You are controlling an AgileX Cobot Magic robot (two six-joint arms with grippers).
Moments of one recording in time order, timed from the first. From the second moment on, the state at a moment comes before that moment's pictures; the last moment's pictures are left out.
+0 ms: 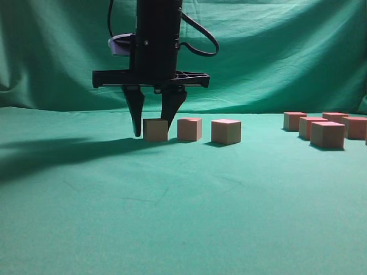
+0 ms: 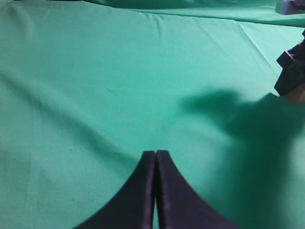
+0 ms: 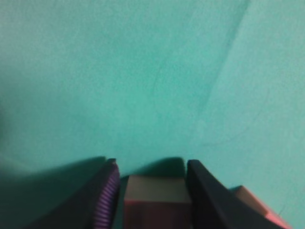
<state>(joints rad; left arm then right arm) -0.01 -0.01 0.02 -0.07 0.35 -0.03 0.75 2.43 -2.17 -0.09 1.11 0.30</state>
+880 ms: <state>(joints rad) -0.01 -0.01 0.02 -0.07 0.35 -0.03 0.75 2.32 -2.44 -0.26 1.21 0.21</state>
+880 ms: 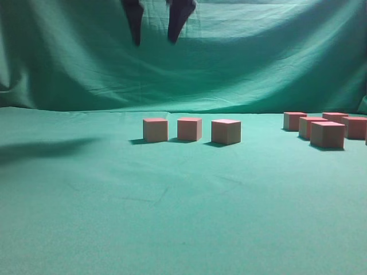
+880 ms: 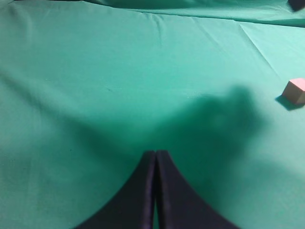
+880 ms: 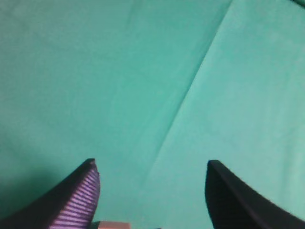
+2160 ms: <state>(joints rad) -0.01 -0.01 0.02 -0.07 0.35 -0.03 0.14 1.36 -1.06 -0.04 1.06 0.17</state>
